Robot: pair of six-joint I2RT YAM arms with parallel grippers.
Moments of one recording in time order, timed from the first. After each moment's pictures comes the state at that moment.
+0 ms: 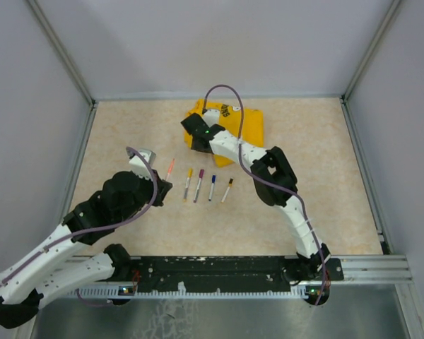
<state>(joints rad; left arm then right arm) -0.89 0.70 0.86 -0.57 -0.33 -0.41 0.76 2.32 1.97 -0.57 0.47 0.75</state>
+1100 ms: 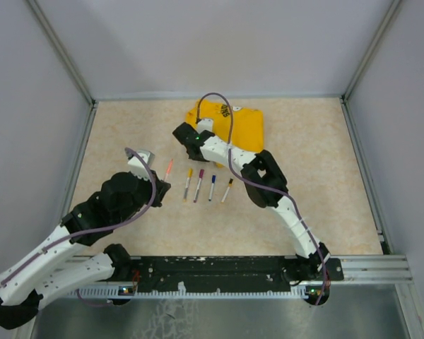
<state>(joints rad) -0.89 0.68 0.86 -0.58 -0.34 -0.40 0.82 2.44 2.10 -0.73 0.54 0.84</state>
